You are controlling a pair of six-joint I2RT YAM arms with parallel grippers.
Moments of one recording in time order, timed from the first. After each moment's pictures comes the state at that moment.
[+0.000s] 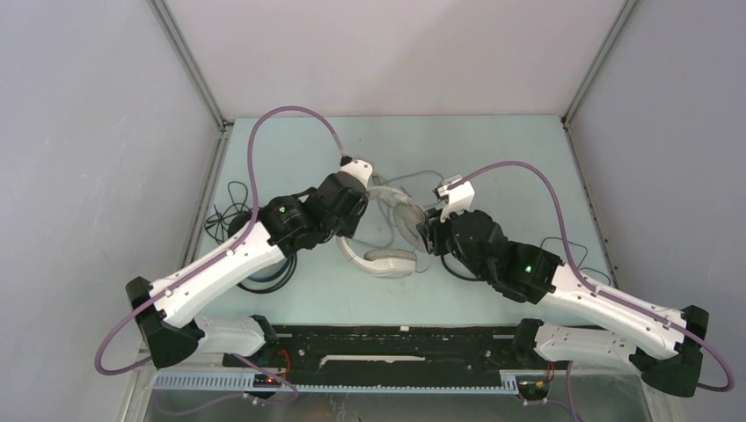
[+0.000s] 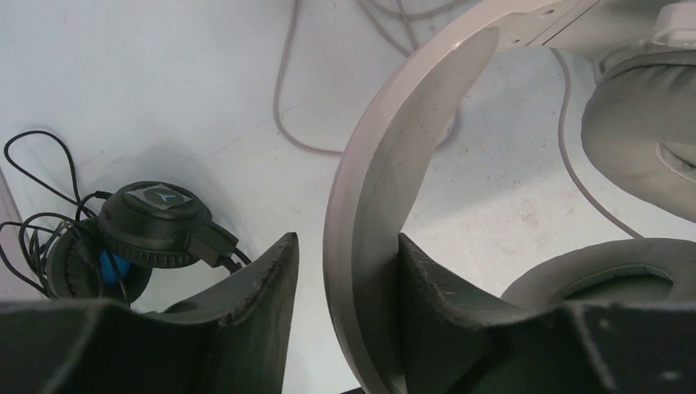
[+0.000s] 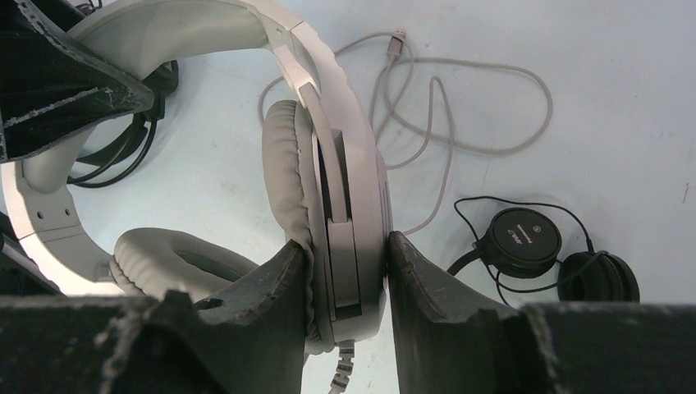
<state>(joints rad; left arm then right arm) -0.91 1.26 1.32 -0.89 -0.47 -0.26 1.06 0.95 0.94 -0.39 0.47 0.33</state>
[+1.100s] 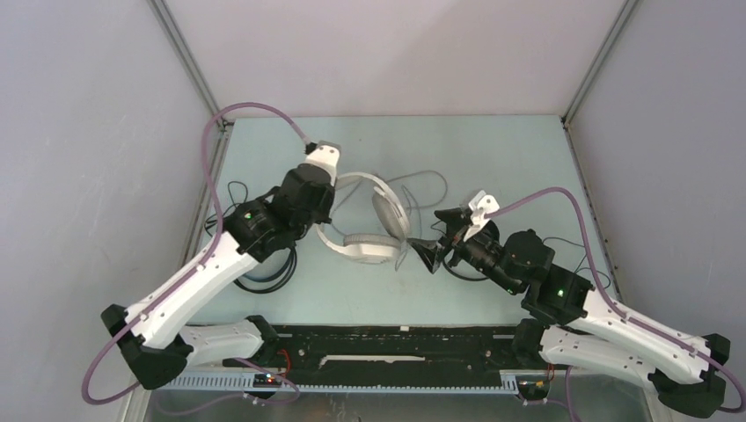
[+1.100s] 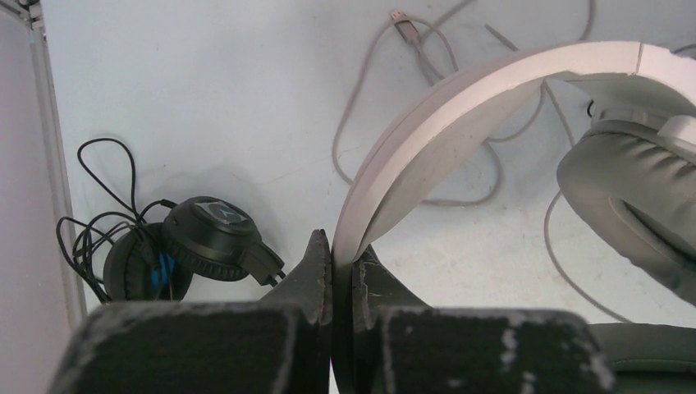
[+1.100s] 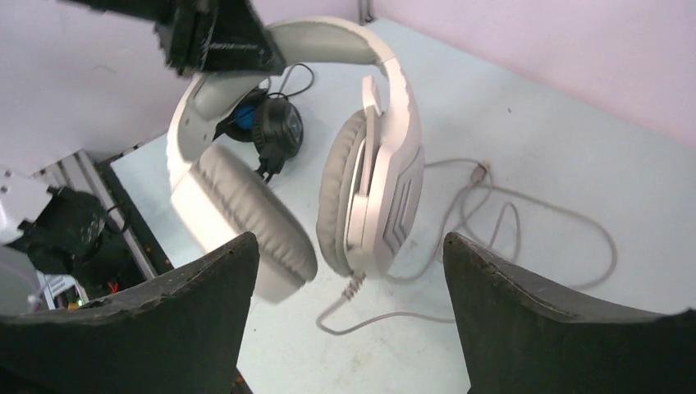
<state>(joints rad) -0.81 1.13 1.27 -0.79 -0.52 -0.20 1.06 0.72 0.77 -0.08 0.22 0.13</state>
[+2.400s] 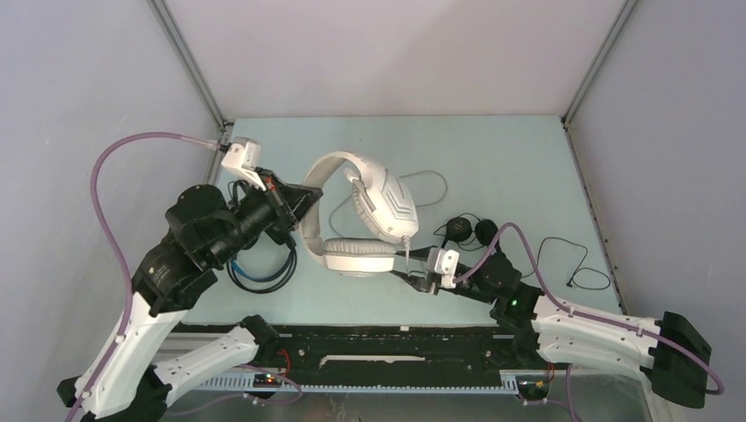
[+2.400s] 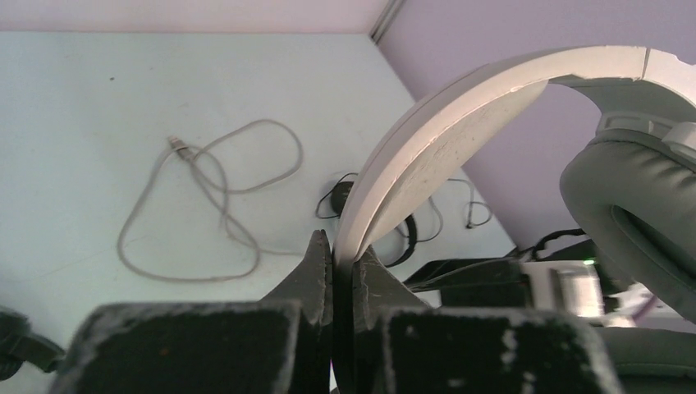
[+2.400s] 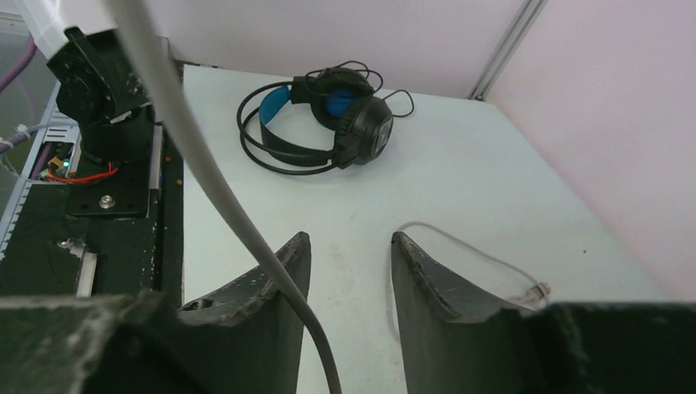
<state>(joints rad) -0.71 0.78 1.32 -0.67 -0.06 -0.47 1.06 0.82 0.37 0.55 -0.24 -0.27</state>
